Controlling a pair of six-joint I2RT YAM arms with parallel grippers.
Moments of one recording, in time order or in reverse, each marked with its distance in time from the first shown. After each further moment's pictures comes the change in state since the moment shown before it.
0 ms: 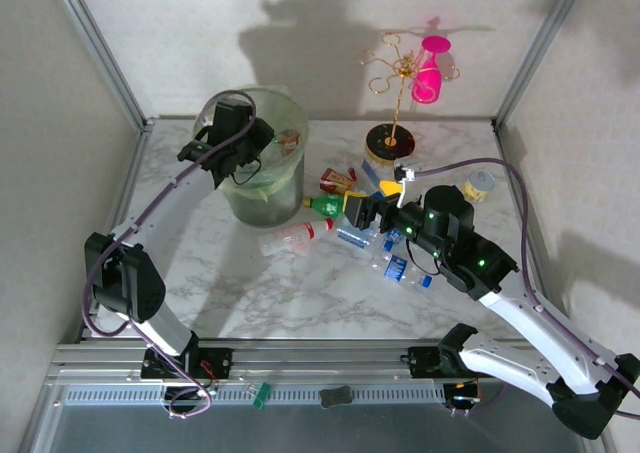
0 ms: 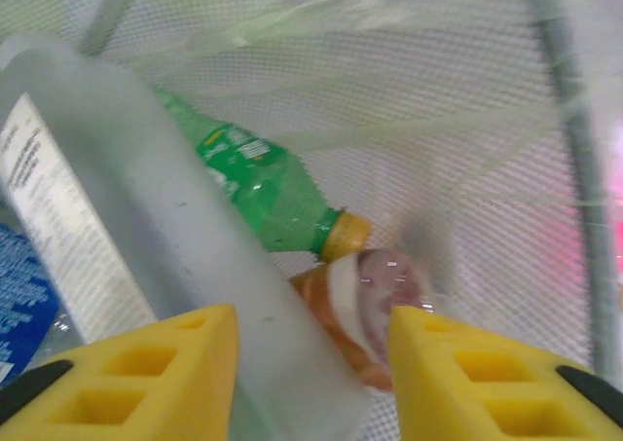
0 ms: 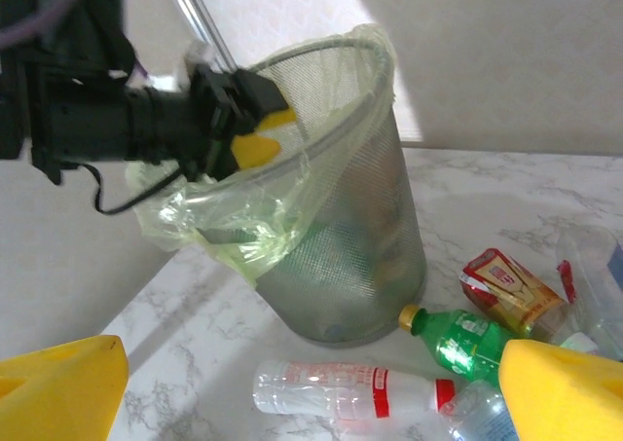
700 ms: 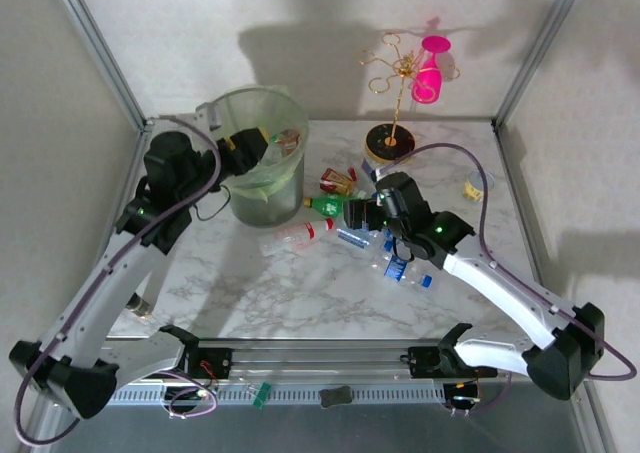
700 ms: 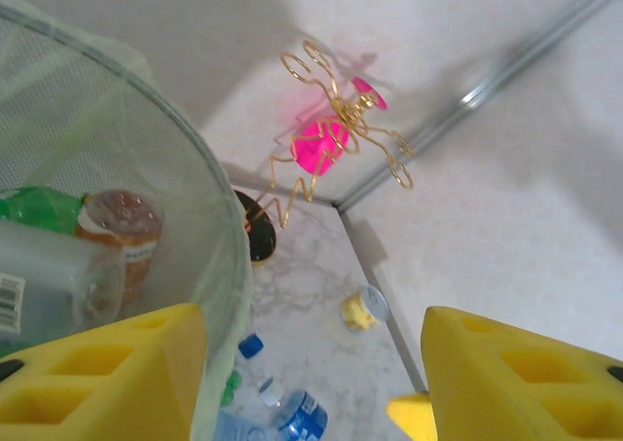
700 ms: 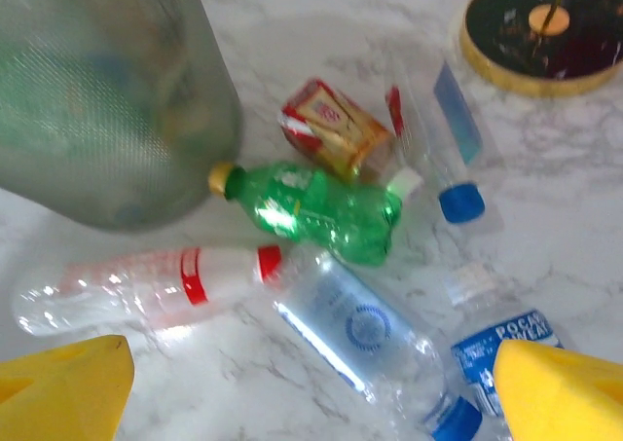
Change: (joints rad) left arm -0.047 -0.565 -0.352 0.259 0.291 0.361; right arm -0.019 0.290 0.074 -0.281 0.214 -0.004
